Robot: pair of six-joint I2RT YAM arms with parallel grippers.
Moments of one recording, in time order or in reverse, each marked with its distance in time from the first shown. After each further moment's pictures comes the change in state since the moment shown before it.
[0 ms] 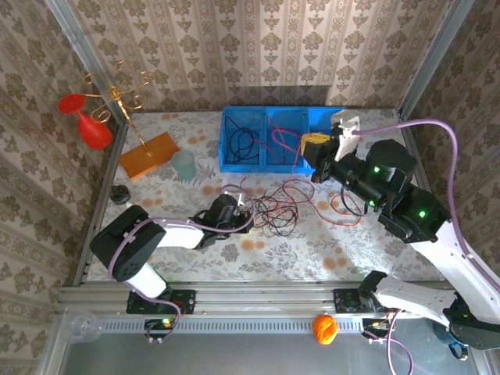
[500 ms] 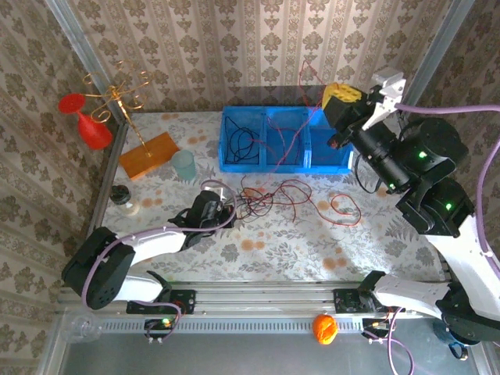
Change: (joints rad) left arm 0.105 -0.243 -0.049 -0.191 -0.085 0.061; right arm -0.019 0.100 0.301 0.115 0.092 -0.126
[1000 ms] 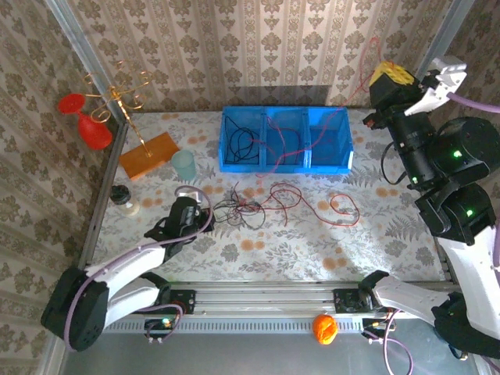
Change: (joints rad) left arm 0.144 -0.316 -0.111 -0.186 -0.032 0.006; right arm -0.202 -0.045 0.029 0.012 0.079 0.055
